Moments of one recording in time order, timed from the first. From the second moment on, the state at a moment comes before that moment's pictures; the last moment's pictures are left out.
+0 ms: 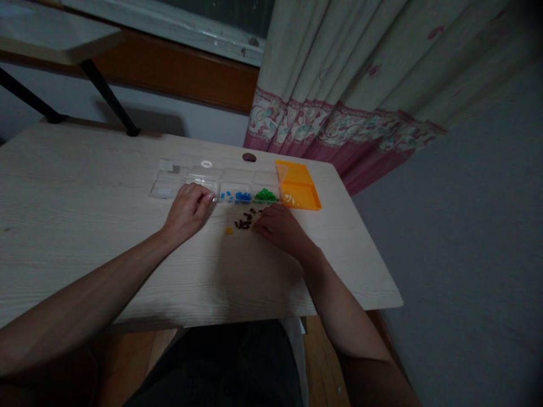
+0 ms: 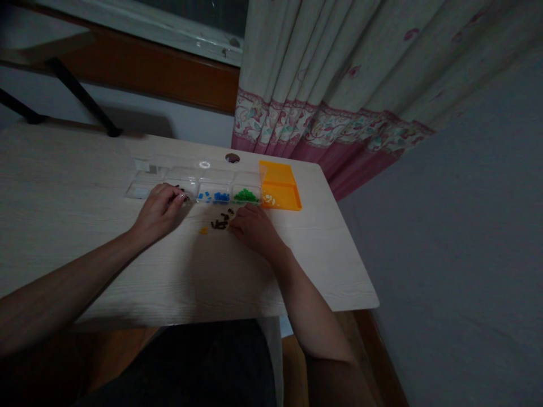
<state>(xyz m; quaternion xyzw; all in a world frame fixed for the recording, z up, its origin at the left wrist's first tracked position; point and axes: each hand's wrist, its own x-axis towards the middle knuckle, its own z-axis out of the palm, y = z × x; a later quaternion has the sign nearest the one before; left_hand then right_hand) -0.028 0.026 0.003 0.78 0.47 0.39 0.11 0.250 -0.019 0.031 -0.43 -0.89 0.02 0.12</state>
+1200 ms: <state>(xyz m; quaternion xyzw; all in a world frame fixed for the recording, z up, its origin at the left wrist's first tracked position) -0.029 0.027 0.003 0.79 0.46 0.39 0.09 0.239 0.003 0.019 -0.58 -0.80 -0.07 0.15</state>
